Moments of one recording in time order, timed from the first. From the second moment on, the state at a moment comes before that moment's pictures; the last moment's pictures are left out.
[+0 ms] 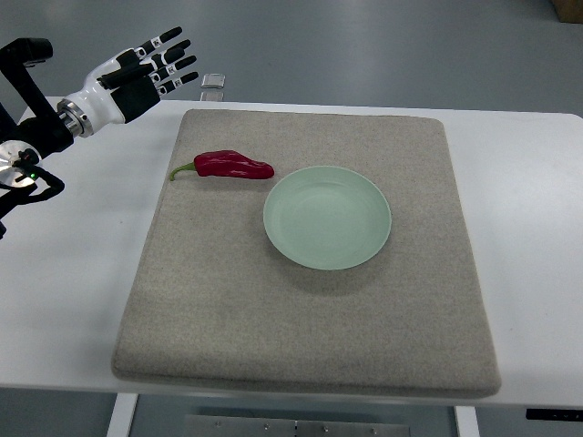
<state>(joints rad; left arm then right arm) -0.97 0.56 -0.37 -0.78 -0.26 -0.46 -0.12 0.02 0.00 0.02 0.09 -0.13 0.01 0.06</state>
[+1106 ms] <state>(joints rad) -1.08 0.57 -0.37 -0.78 0.97 -0.41 -0.29 0.02 0.00 0.02 0.09 -0.13 0.01 0.06</state>
